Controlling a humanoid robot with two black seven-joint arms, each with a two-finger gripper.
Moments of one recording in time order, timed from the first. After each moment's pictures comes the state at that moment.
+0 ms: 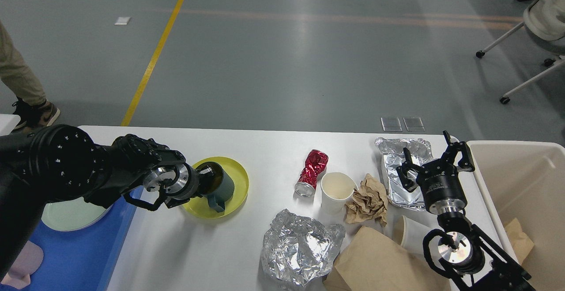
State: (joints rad) left arm -1.38 0.04 1.19 -0.81 -0.64 -0.20 0.19; right arm 0.20 -0.15 1.17 0.96 -0.26 0.19 0.44
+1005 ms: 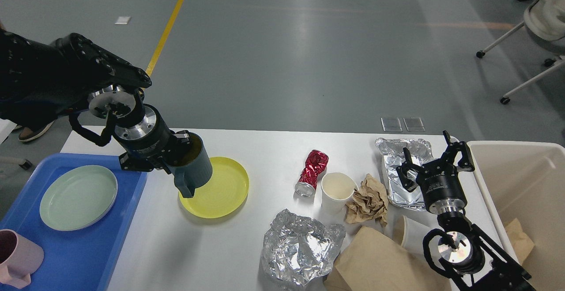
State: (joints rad) left arm -2.03 0.13 1.38 -1.29 -0.62 -0.52 0.32; right arm 0.20 -0.15 1.17 0.96 -0.26 0.19 0.44
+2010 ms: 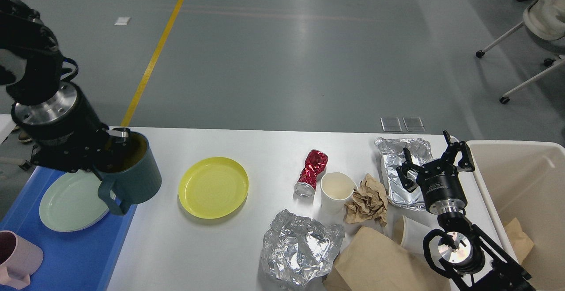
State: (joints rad) left arm -2.39 0.28 1.58 -1.61 -0.30 -0.72 0.17; right arm 0.20 -0.15 1.17 0.96 -0.26 0.19 0.44
